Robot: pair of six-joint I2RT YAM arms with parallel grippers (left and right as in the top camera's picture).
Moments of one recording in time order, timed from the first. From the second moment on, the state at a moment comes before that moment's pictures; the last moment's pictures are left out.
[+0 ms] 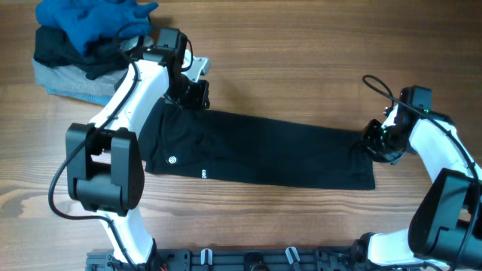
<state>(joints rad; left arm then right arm) -0.20 1.98 1.52 -0.95 0.34 0.03 -0.28 1.64 0.90 -0.75 -0.21 0.33</state>
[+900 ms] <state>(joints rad) -0.26 2.11 1.48 -0.84 0.31 0.14 -0.28 1.58 0.79 -0.89 -0.23 0.39</state>
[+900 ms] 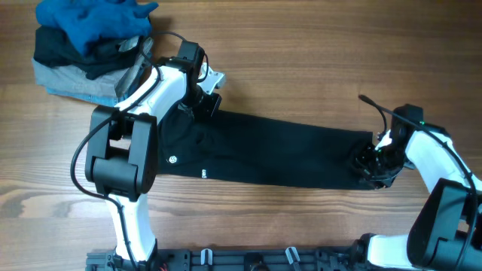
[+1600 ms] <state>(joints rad) -0.19 2.11 1.48 -0.84 0.28 0.13 -0.28 1.58 0.83 -0.88 -0.31 0.28</state>
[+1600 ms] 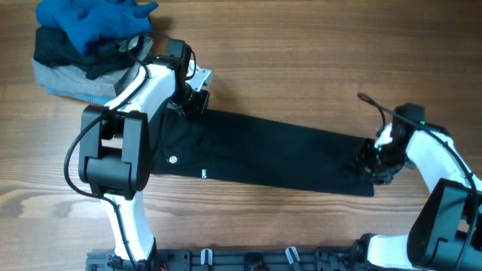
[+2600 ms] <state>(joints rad) 0.06 1.89 1.61 -1.00 0.27 0.11 -0.40 1.58 0.88 -0.97 -0.34 0.15</state>
